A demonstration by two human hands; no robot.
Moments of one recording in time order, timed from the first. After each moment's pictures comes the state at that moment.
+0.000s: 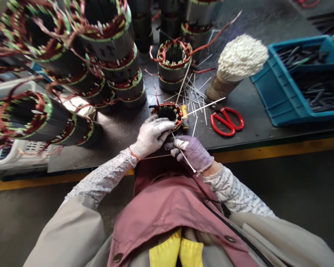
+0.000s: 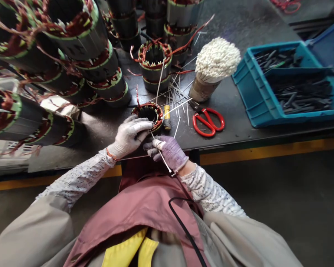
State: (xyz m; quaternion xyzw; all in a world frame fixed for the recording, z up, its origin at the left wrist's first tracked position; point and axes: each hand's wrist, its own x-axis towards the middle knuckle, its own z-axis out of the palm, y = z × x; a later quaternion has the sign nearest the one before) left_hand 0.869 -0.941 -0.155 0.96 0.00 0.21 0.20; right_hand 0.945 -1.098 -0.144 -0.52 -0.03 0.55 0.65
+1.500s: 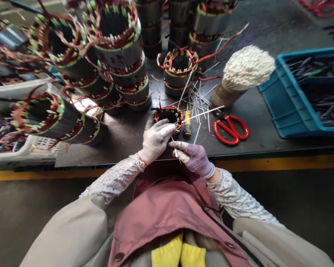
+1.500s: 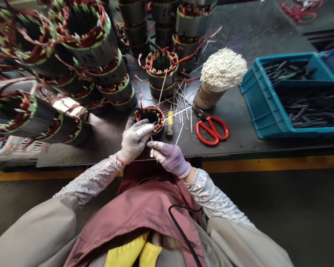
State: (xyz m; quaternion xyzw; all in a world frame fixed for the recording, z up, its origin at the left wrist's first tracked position) left_hand 0.874 -0.956 -0.174 0.92 0.09 0.34 0.20; right_hand 0.955 -1.117 -0.175 -0.61 -0.38 0.29 0.64
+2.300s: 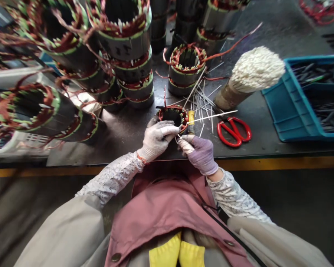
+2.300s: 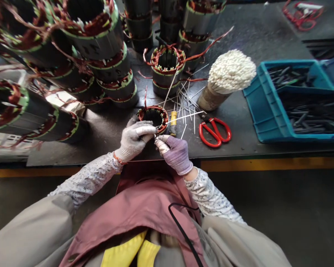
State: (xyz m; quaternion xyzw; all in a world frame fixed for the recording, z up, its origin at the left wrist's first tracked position) left_hand 0.874 -0.946 -0.170 0.88 0.04 0.38 0.27; right_hand 0.960 -1.093 -0.166 -0.74 -0.37 0.12 0.54
